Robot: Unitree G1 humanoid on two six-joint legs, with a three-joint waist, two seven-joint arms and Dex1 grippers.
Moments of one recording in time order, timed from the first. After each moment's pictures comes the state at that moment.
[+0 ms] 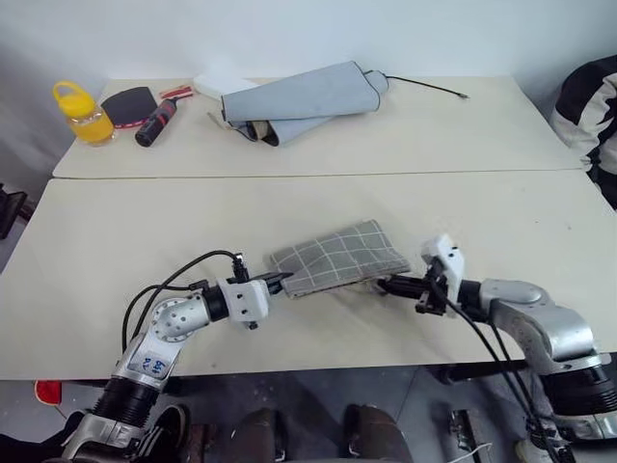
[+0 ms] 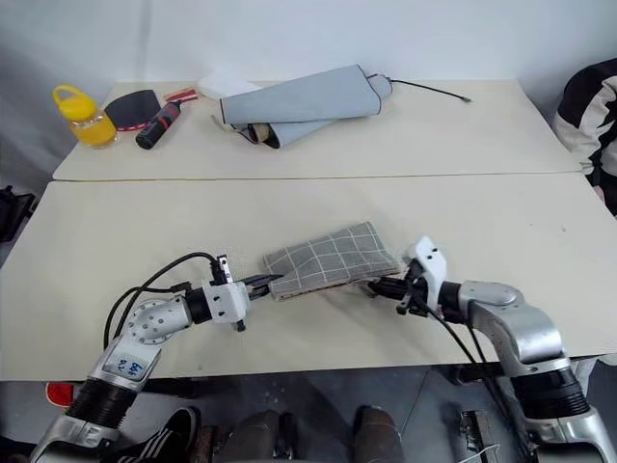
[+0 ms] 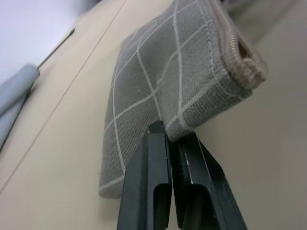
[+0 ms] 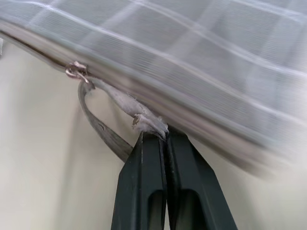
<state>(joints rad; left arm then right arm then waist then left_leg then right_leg) -0.26 0.55 -0.15 0.09 0.08 -0.43 -0.64 -0.30 -0.75 0.02 -0.07 0.51 0.62 0.92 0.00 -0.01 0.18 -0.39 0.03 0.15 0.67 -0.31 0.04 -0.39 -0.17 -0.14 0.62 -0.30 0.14</state>
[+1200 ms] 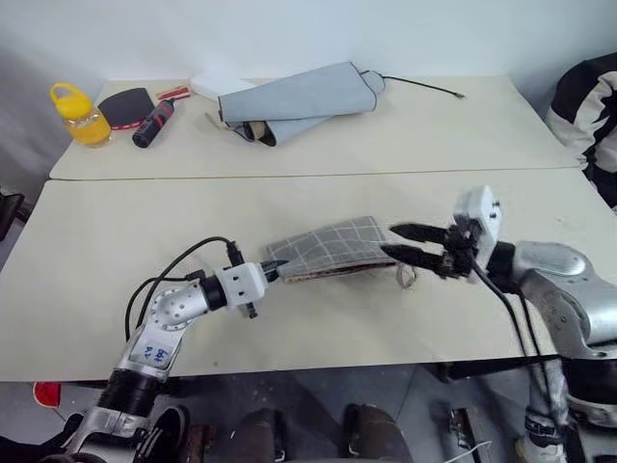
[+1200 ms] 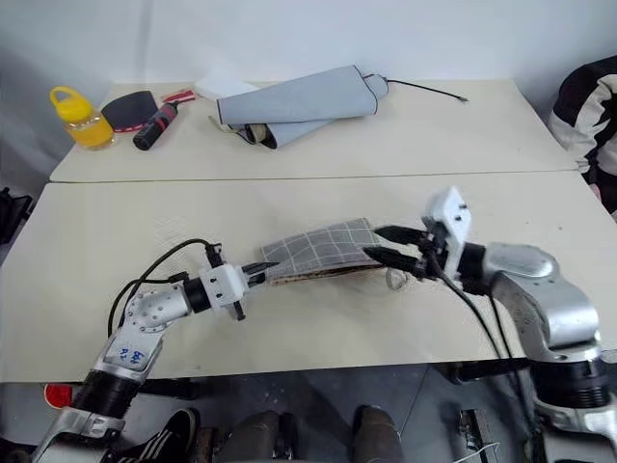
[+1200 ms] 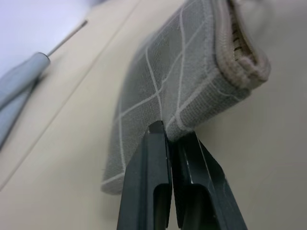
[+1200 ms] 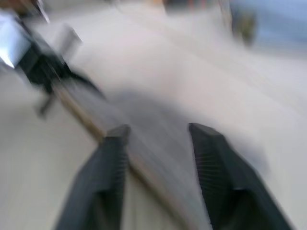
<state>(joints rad) -0.31 0.50 -0.13 0.09 0.05 -0.32 -0.66 -0.42 -0.64 -0.06 -0.33 0.58 0.59 0.90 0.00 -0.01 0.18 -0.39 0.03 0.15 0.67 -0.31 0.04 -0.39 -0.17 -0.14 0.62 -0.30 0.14</state>
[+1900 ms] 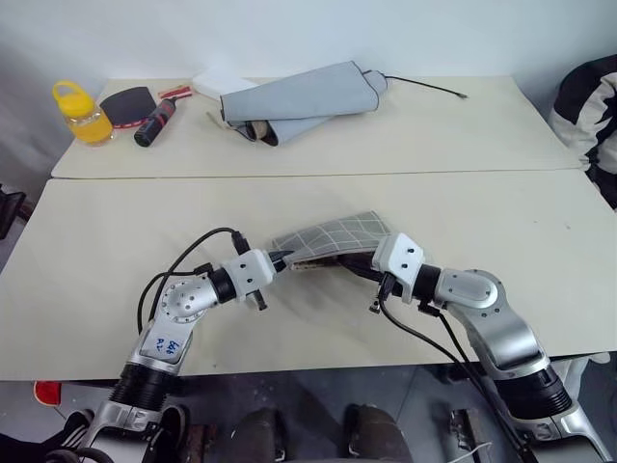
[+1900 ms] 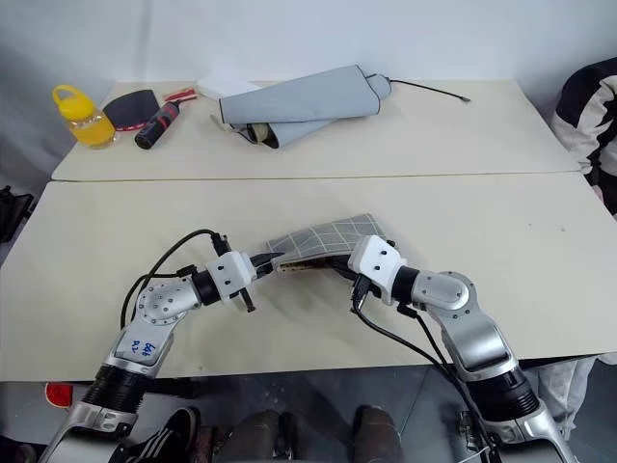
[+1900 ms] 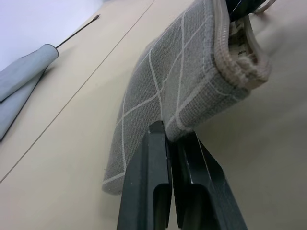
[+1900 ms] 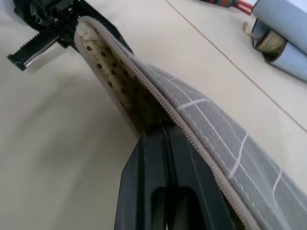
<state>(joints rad) -0.33 0.46 -0.14 0.07 0.05 -0.23 -0.63 -0.35 -0.54 0.20 -0.21 0.10 0.17 0.78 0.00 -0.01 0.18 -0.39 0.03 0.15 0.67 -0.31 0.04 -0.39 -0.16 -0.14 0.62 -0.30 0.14</state>
